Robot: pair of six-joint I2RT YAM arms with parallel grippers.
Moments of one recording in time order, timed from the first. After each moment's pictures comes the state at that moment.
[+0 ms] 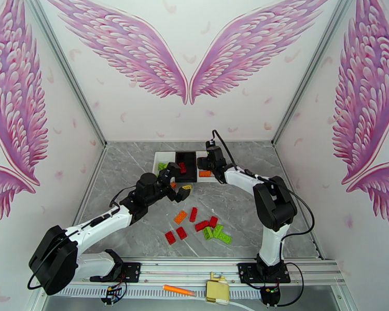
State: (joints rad) left arm -0.64 1.27 0.71 0.31 0.20 0.00; right arm 0.42 1.92 1.32 -0.02 0.15 0.22
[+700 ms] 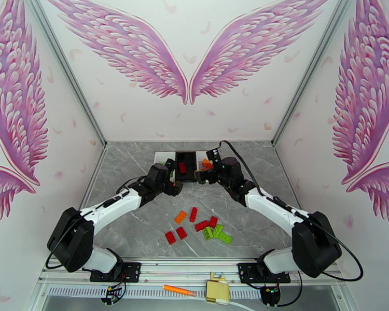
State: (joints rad) left arm -0.58 1.53 0.99 -0.23 -0.09 -0.10; right arm 0.48 1.41 0.91 0.08 -0.16 0.05
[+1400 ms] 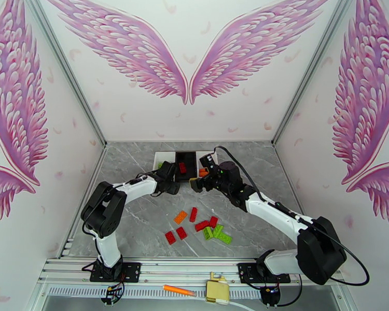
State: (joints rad) left arm -0.54 1.88 1.18 -0.37 -0.09 -0.14; right arm 0.53 1.38 0.88 0.07 -0.24 0.02
